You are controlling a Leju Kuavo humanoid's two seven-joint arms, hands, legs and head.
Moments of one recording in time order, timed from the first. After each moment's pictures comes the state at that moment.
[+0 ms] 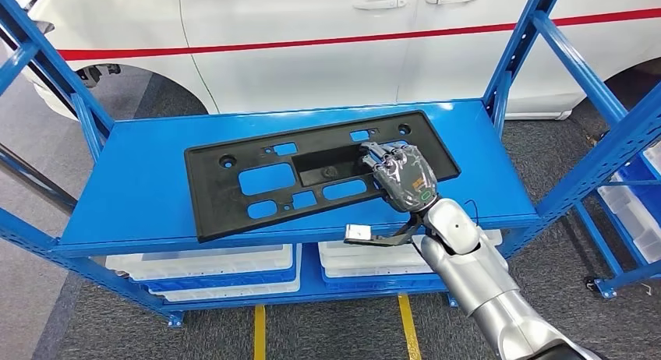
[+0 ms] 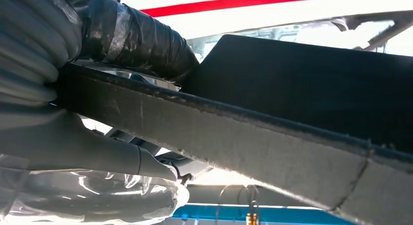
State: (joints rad) left arm 0.00 0.21 -0.98 -0.80 0.77 0.15 0.14; right arm -0.59 -0.05 0.43 -1.10 1.25 -0.69 -0.35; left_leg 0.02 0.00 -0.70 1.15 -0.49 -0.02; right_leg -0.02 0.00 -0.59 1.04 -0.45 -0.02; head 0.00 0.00
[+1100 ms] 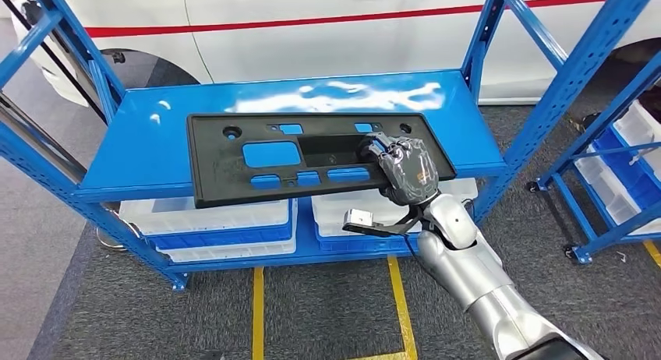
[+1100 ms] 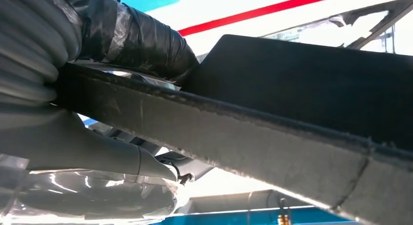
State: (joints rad) left arm -0.13 0.06 -0.89 -0.39 0.67 0.04 0.08; right arm -0.63 -0.05 0.45 -1.05 1.08 -0.69 -0.34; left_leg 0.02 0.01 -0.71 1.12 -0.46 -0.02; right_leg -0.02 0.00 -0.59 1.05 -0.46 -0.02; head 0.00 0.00
